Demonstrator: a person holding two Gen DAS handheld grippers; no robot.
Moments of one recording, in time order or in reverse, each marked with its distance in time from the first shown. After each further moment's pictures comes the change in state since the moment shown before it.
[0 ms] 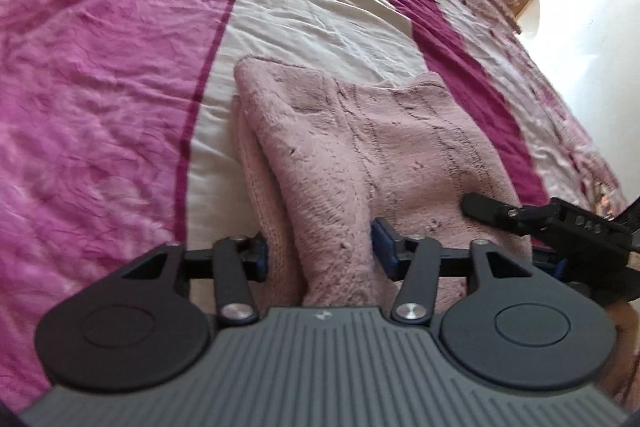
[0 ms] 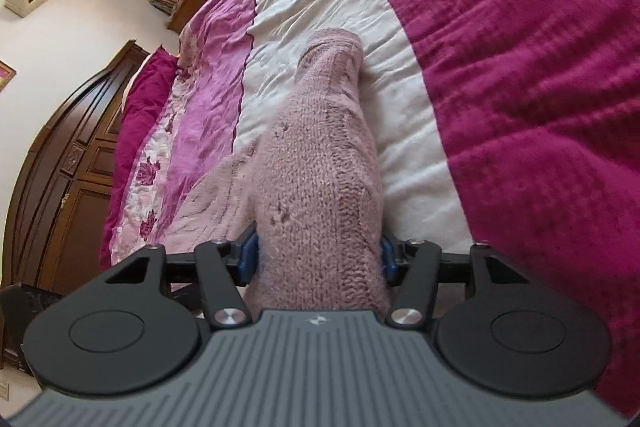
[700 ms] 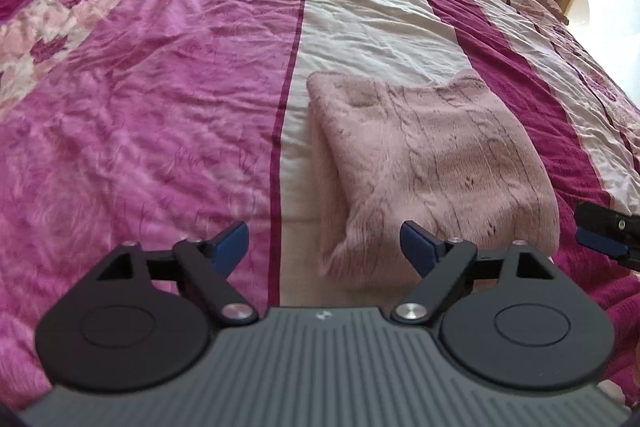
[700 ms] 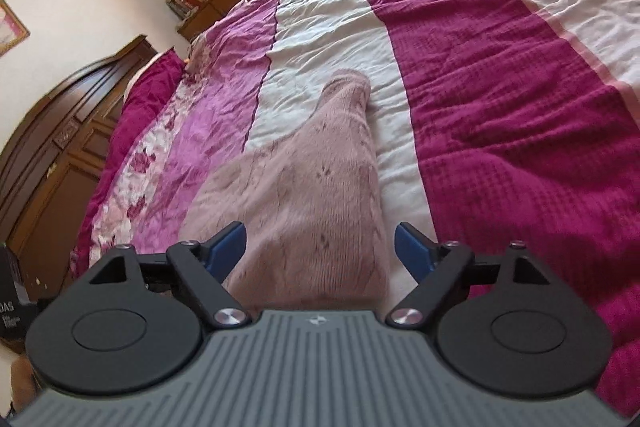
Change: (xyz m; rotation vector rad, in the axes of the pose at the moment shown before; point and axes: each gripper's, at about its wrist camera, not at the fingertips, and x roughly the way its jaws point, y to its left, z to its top) left arm -0.065 -0.019 -0.036 0.057 -0.068 0.251; right arm -0.098 0.039 -0.048 -0.208 -0.092 -0.095
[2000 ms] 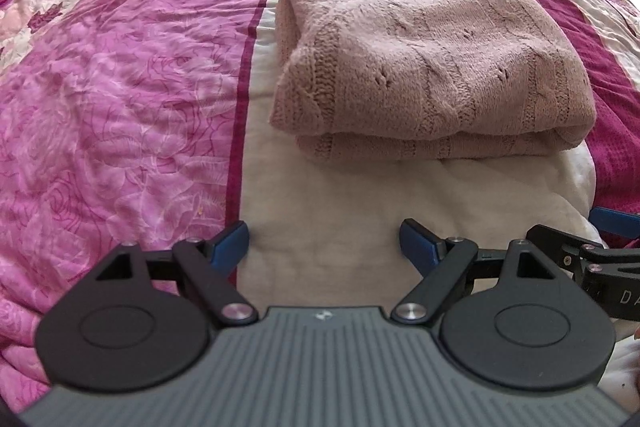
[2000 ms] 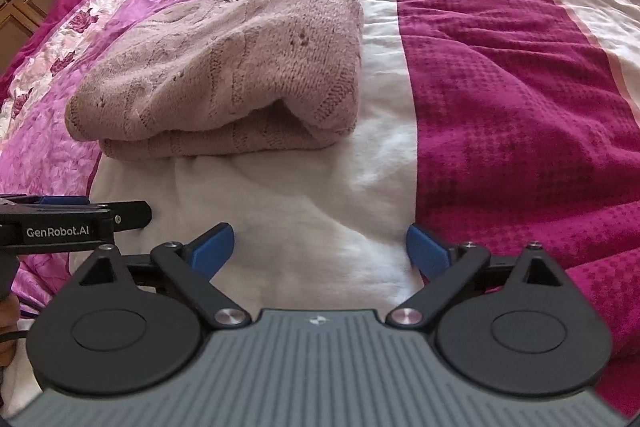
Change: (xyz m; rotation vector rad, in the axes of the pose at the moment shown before) left arm 0.036 -0.035 -0.067 0.094 0.126 0.101; right arm 0.037 0.014 -0.080 -0.282 0.192 -0.272
